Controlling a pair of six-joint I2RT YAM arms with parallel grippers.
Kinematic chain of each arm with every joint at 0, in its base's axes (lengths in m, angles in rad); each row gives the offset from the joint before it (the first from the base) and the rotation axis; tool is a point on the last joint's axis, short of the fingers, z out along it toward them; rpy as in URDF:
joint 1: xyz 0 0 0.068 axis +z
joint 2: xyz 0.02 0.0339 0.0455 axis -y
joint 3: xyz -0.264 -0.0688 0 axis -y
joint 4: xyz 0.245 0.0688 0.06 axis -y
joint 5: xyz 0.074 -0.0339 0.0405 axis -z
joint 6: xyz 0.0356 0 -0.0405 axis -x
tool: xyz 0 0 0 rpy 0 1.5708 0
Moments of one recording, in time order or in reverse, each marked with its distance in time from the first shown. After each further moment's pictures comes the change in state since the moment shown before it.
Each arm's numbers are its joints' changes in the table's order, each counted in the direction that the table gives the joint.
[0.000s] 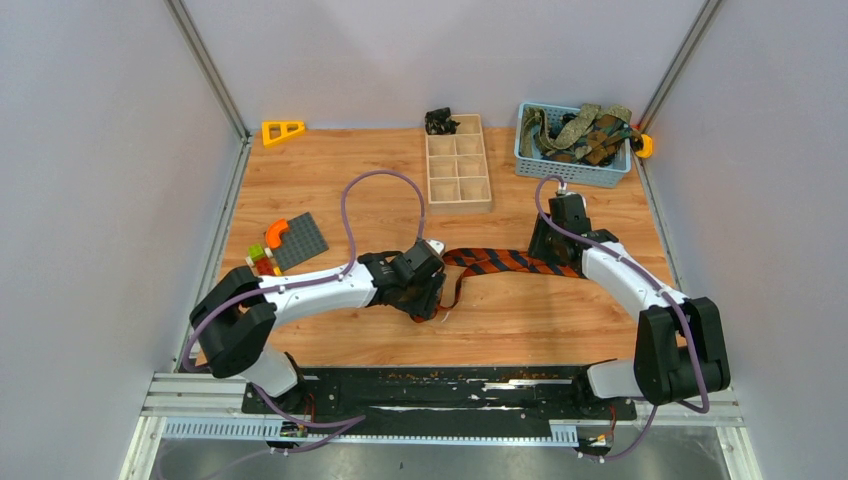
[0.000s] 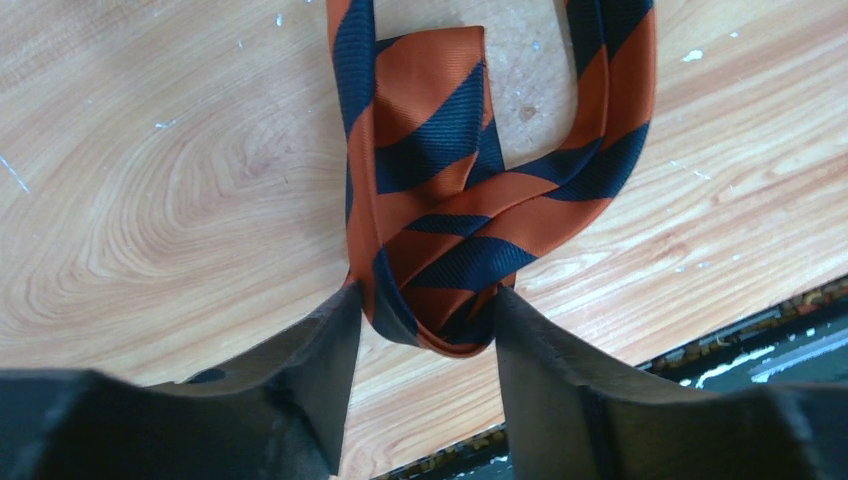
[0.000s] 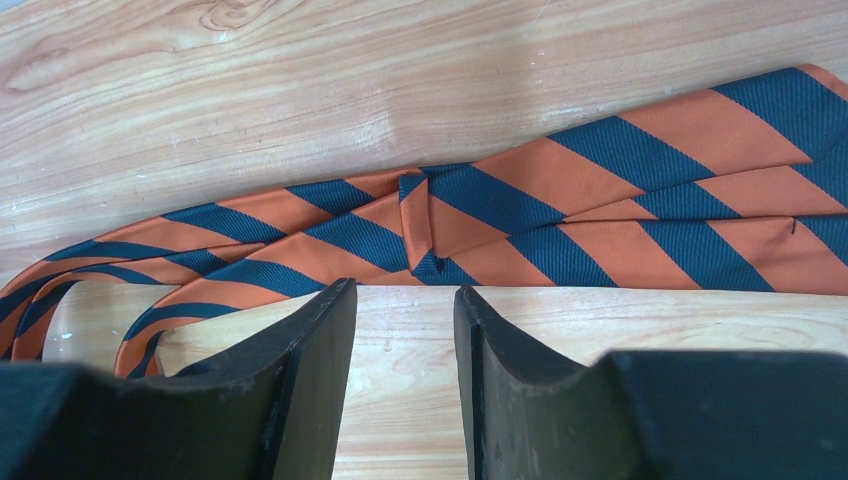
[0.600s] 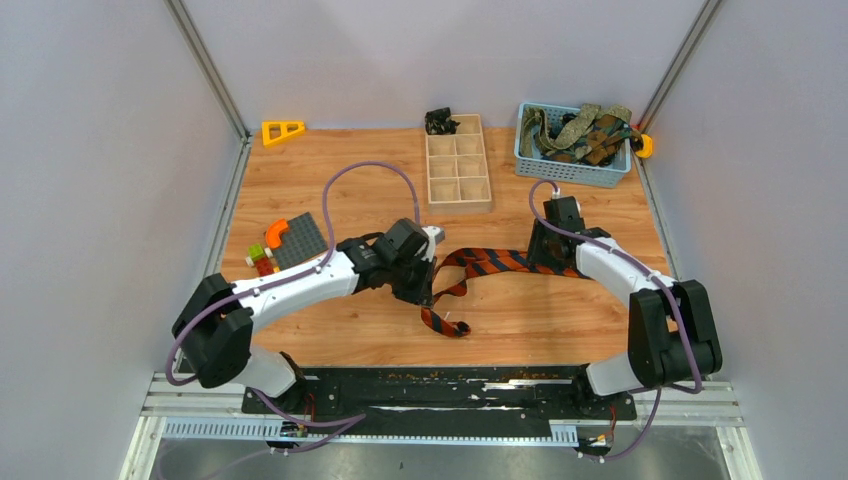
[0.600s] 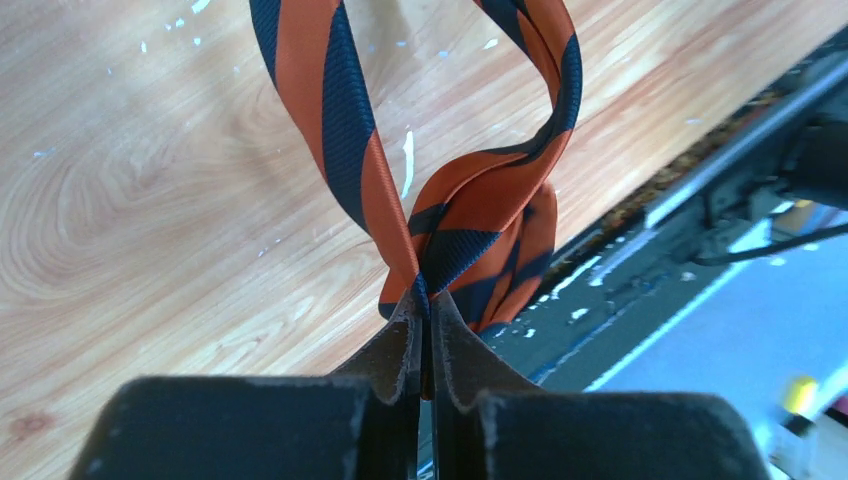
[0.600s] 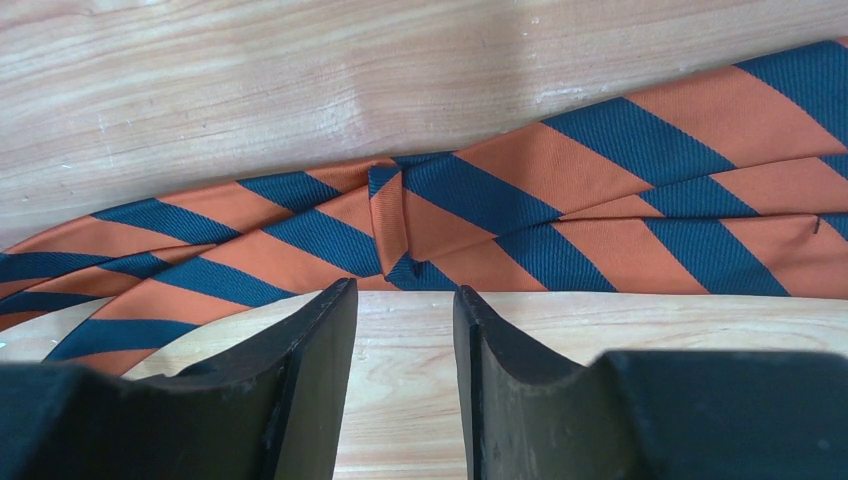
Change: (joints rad) left arm 0.078 0.079 0.046 -0.024 0.266 -0.032; right arm 0.000 -0.073 0.000 -0.001 0.004 0.017
